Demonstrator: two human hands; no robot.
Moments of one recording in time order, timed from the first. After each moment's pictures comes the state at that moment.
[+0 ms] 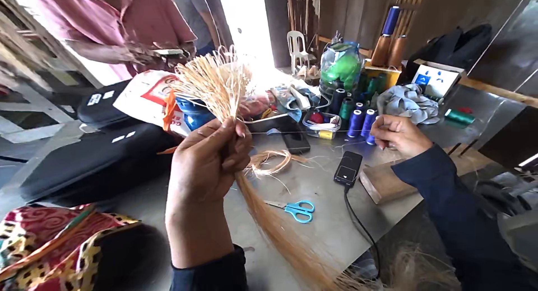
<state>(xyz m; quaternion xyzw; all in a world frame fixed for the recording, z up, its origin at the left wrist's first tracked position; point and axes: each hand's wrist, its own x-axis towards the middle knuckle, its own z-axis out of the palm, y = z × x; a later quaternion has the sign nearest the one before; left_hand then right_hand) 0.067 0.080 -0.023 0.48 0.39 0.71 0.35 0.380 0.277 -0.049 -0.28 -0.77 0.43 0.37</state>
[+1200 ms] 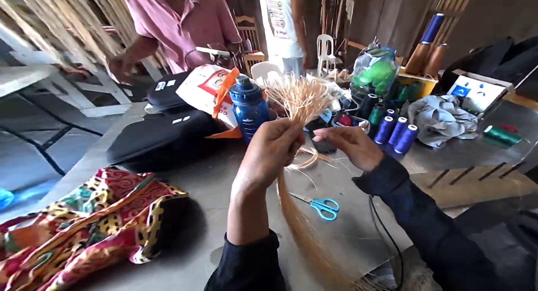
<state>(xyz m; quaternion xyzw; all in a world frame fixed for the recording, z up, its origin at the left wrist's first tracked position) 0.066 0.073 -0.025 0.54 0.51 0.61 0.27 0.229 0.215 -0.051 -0.10 -0.84 0.41 0.33</state>
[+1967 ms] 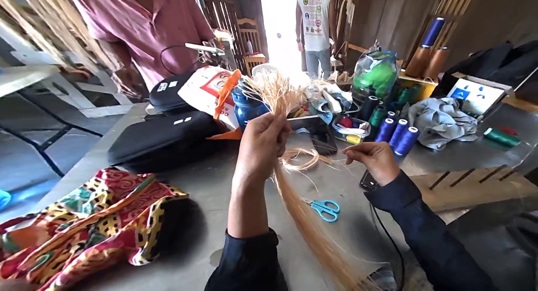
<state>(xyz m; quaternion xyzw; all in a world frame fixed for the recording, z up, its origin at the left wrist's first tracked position) 0.050 0.087 -0.025 0.45 0.52 0.68 0.25 0.265 0.220 -0.088 -0.23 -0.76 0.44 0.43</state>
